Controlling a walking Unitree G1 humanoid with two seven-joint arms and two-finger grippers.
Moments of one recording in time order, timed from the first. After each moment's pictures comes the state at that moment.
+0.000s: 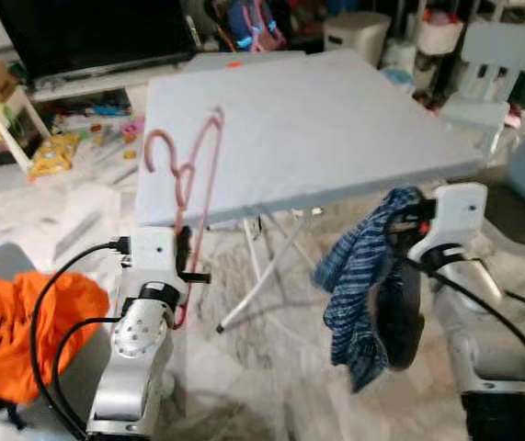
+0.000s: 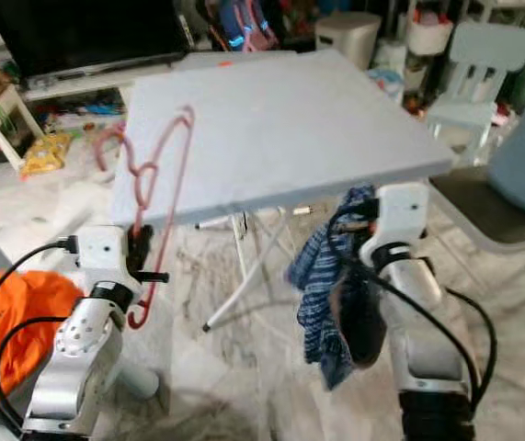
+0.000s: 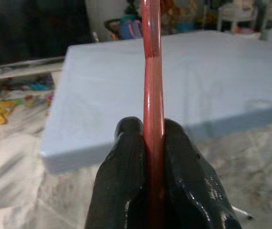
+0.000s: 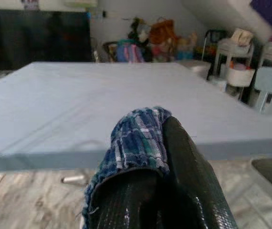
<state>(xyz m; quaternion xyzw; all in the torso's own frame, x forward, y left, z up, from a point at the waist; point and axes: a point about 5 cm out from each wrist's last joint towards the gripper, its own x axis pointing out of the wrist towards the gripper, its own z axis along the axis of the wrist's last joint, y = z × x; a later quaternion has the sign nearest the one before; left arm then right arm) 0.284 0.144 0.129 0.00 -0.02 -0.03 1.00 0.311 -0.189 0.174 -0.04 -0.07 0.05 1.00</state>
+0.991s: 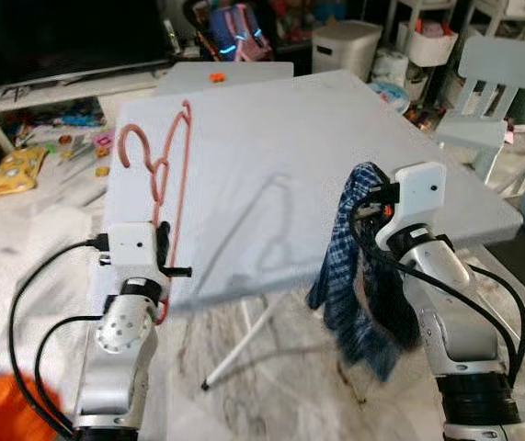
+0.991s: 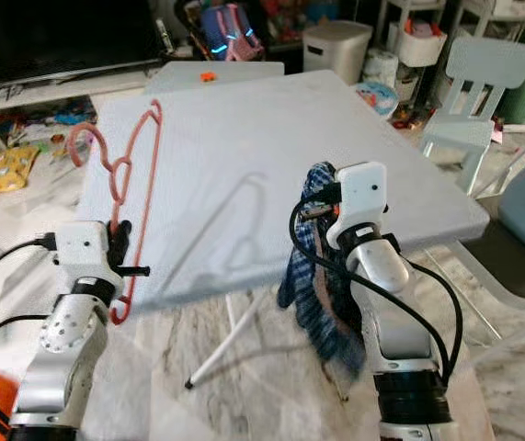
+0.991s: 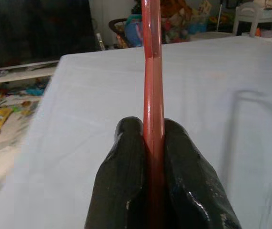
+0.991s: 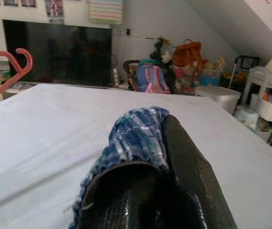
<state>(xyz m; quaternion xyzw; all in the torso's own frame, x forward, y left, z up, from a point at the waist) 0.289 0.157 0.131 0.00 -0.02 0.00 1.00 0.323 -0.152 0.197 -0.05 -0.12 0.12 0.98</state>
